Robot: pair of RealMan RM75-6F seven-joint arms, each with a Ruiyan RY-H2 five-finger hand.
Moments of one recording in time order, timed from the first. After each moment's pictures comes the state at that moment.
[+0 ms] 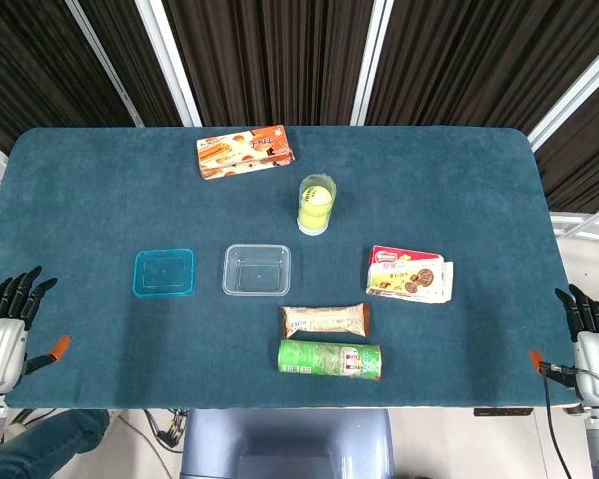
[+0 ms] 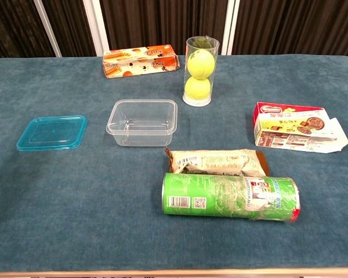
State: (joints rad) left arm -0.08 -1.18 -0.04 -1.67 1.54 1.52 0.04; right arm 0.03 -1.10 0.11 -1.70 -1.35 1.45 0.04
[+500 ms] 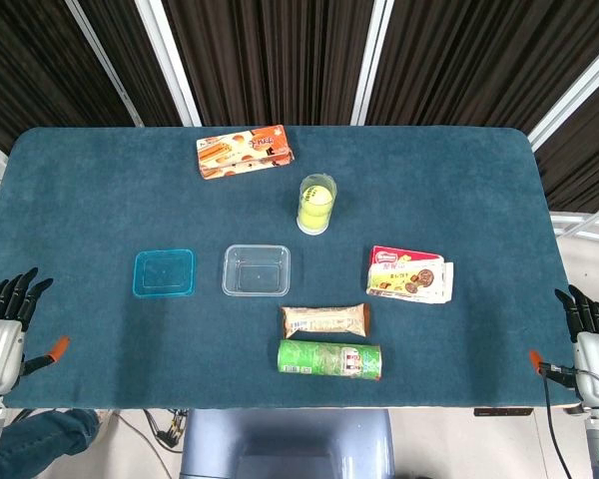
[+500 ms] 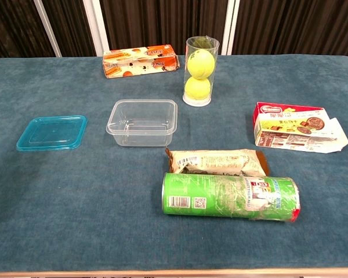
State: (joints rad) left arm -0.08 -1.17 -0.04 -1.68 1.51 1.52 0.05; right arm 0.03 -1.10 0.11 -1.70 -1.35 1.45 0.04
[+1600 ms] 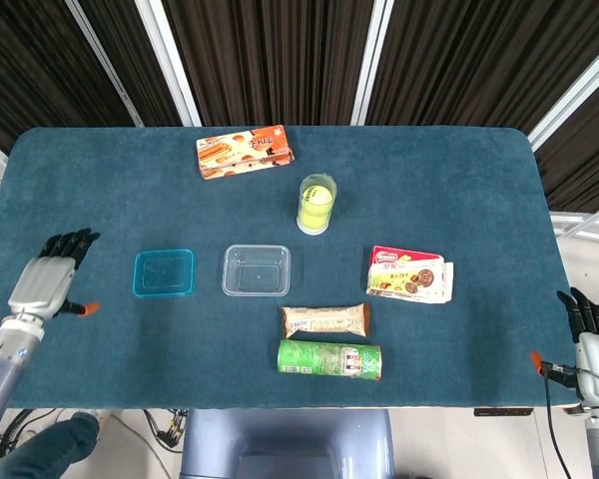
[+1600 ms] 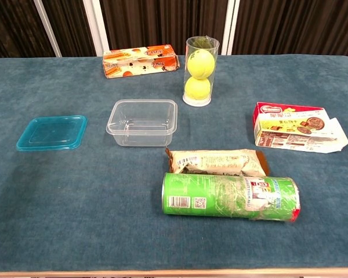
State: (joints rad) left arm -0.44 -1.07 -0.19 -1.69 1.11 0.96 0.21; right arm 0.03 -1.09 0.12 -1.72 -1.31 1.43 0.06
